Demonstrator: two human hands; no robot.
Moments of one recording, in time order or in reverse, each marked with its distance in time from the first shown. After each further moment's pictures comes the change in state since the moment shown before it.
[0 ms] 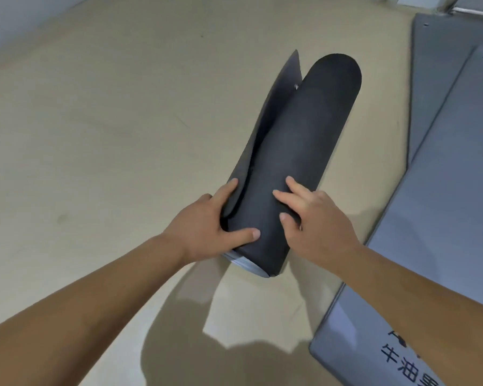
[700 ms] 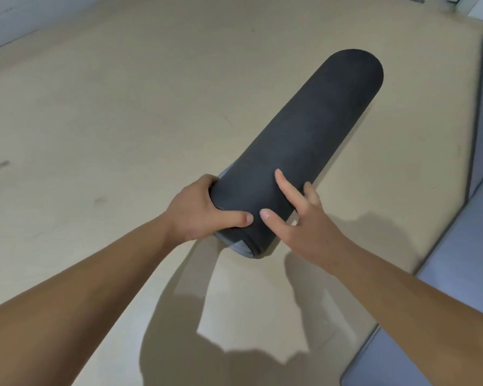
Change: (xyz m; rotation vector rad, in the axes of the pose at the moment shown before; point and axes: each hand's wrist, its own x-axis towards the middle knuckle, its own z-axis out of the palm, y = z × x) left_hand -0.001 -0.068 -0.050 -0.417 0.143 -0.244; right_hand 0.047 -0.074 0.039 0.547 -0.331 0.139
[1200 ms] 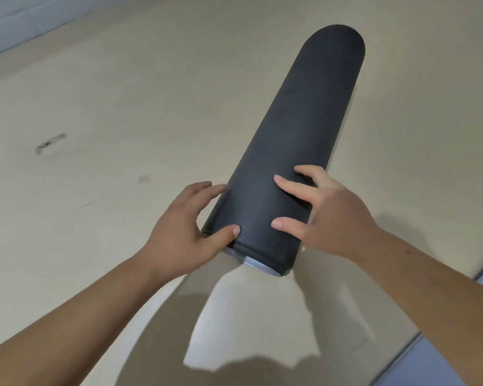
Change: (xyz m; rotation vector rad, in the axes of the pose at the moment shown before) left_hand -0.075 -0.080 -0.023 0.062 0.291 0.223; right_hand 0.022 -0.023 0.019 -0.521 0.068 -0.405
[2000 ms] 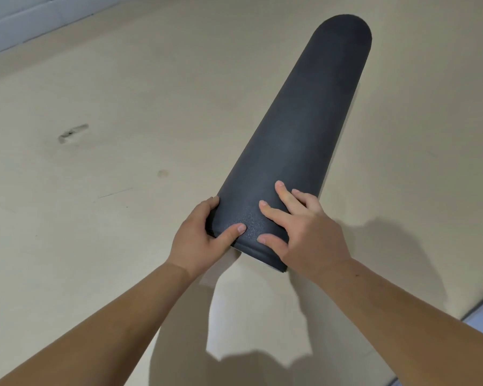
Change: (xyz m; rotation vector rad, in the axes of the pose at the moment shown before) left_hand -0.007 -0.044 0.024 -0.155 0.108 -0.306; right_hand -0.005 -0.039 0.065 -0.150 0.021 -0.097
